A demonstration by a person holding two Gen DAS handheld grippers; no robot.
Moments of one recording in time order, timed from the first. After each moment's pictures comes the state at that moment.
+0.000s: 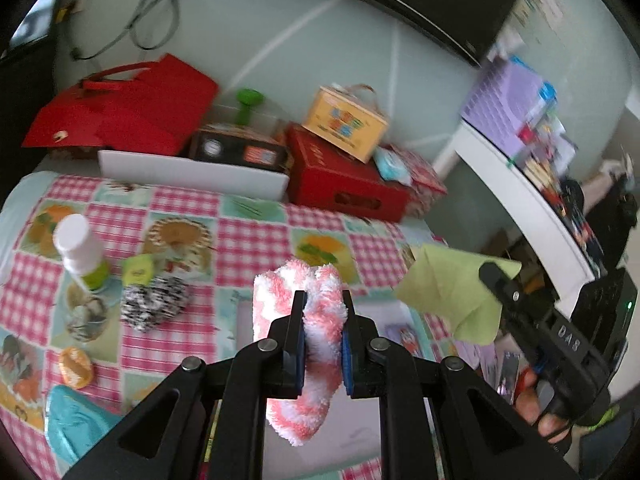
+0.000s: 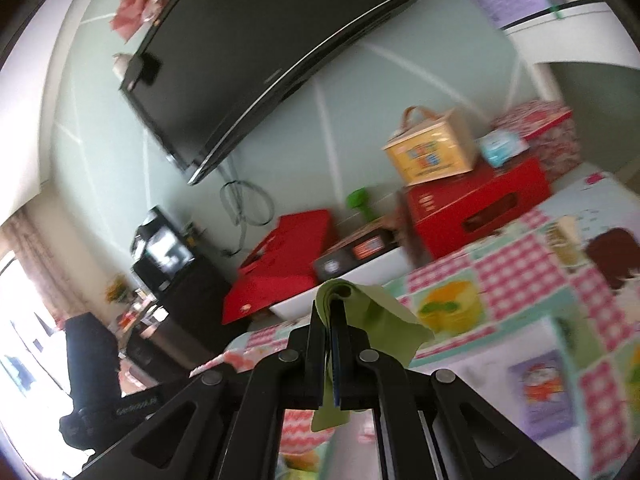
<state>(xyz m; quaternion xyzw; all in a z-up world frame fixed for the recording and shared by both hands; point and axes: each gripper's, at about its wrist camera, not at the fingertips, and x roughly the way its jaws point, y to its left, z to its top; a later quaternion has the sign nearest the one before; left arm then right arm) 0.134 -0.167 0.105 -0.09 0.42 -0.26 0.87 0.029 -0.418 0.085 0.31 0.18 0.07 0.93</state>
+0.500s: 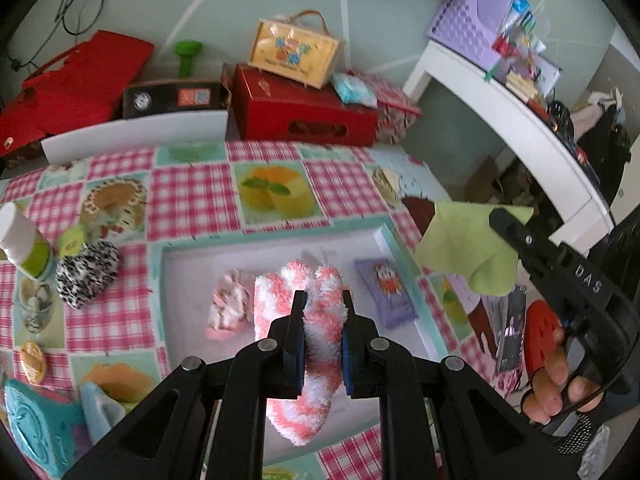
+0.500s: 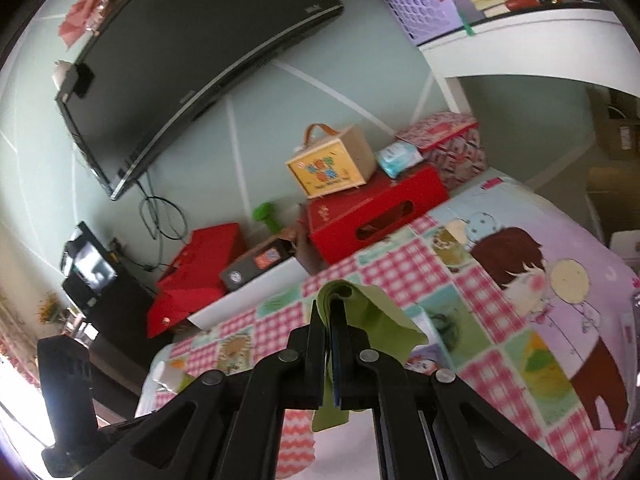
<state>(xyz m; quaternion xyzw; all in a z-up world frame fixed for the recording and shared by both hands) 0.116 -0.245 0.056 -0.01 0.48 -0.31 0.82 -0.003 -0.466 0.067 0.29 0.23 -0.06 0.93</state>
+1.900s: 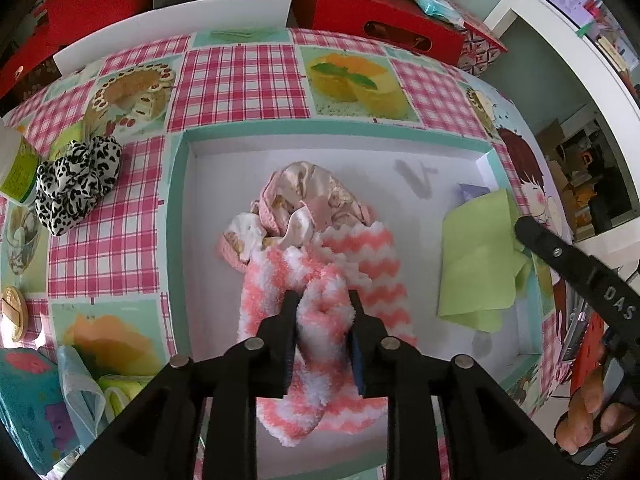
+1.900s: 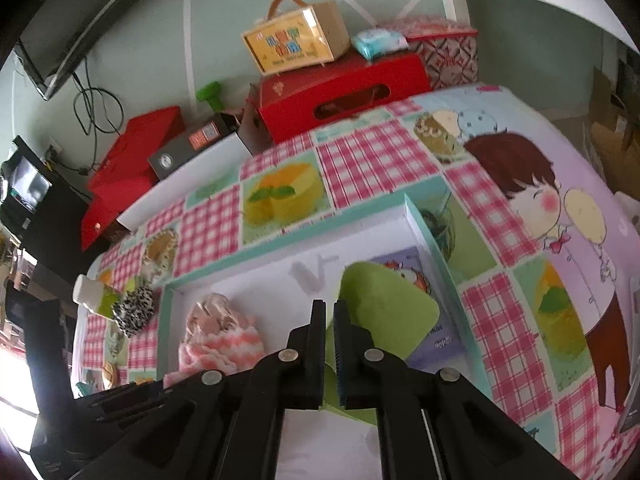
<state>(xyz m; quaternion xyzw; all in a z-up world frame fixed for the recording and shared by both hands) 0.150 -0.242 -0.038 0.01 0.61 -0.21 0.77 0.062 -0.438 -0.022 0.24 0.43 -0.08 0.86</state>
